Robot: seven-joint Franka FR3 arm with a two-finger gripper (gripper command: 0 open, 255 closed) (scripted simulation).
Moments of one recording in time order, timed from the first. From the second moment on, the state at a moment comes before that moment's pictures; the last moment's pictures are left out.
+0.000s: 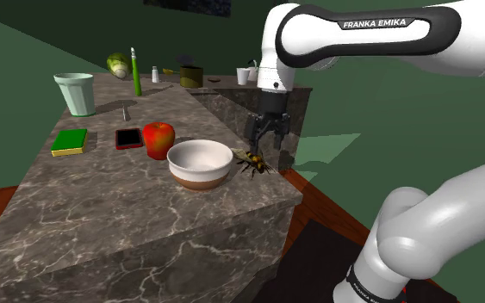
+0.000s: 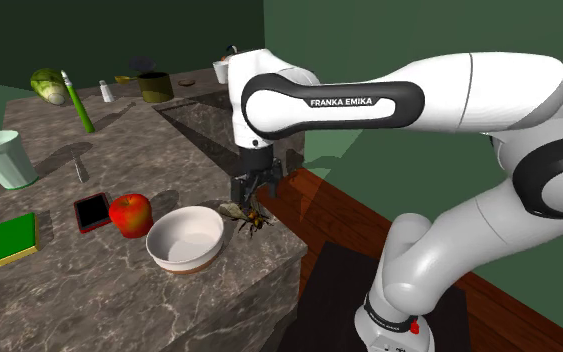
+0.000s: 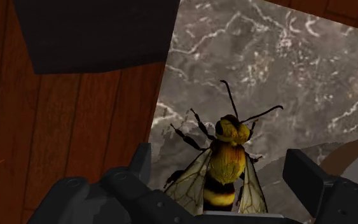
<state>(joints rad) 0.02 -0.56 0.06 -2.26 0.14 1.63 0.27</state>
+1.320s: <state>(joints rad) 0.02 -0.51 0.07 -2.33 0.17 1.75 0.29</state>
